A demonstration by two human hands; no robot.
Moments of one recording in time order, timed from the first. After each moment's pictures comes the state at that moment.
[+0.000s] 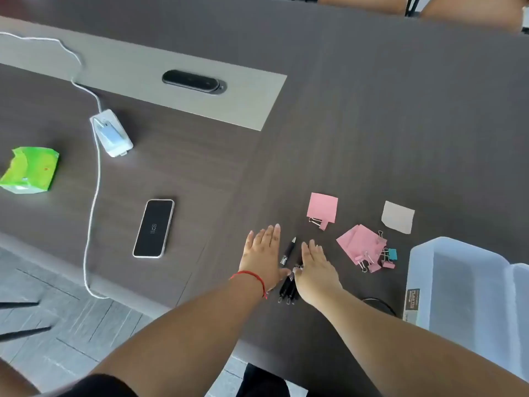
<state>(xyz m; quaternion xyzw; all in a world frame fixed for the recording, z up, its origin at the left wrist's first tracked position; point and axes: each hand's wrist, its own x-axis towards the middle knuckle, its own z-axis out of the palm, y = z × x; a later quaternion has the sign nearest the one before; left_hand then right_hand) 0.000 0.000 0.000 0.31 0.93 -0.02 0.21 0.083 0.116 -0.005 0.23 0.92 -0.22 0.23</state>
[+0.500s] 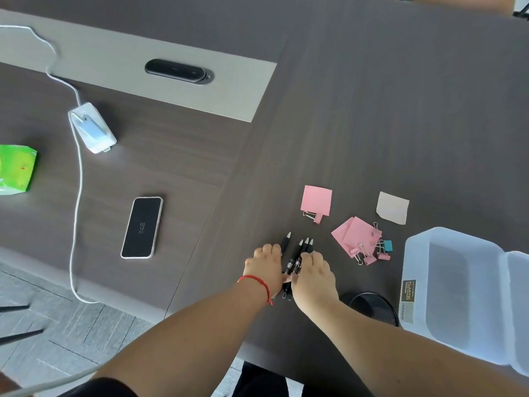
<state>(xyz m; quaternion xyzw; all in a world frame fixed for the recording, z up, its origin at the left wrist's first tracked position) 0.020 0.013 -0.023 0.28 0.92 0.01 0.29 0.101 0.104 -0.016 0.29 0.92 -0.21 0.17</state>
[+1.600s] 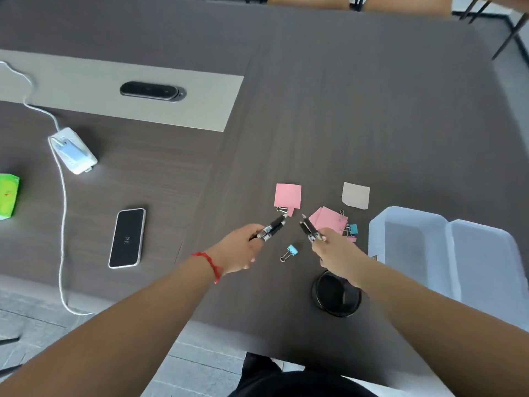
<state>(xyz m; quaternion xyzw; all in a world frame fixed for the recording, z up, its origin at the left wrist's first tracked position) 0.005 0.011 0.092 0.19 0.83 0.30 0.43 0.133 0.187 0.096 0.35 0.81 -0.44 0.18</state>
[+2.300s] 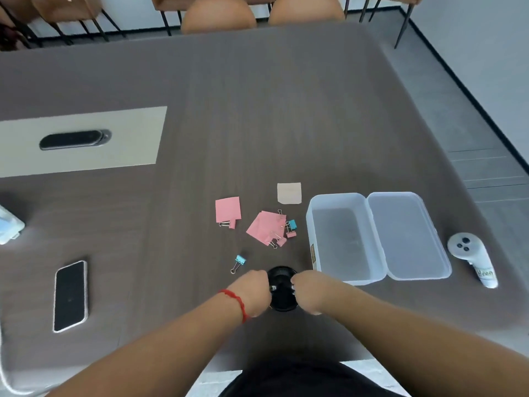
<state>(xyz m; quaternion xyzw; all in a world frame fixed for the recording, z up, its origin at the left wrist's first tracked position) 0.127 0.104 0.098 0.39 0.82 -0.07 0.41 0.231 0.207 0.085 0.15 0.87 -0.17 0.44</state>
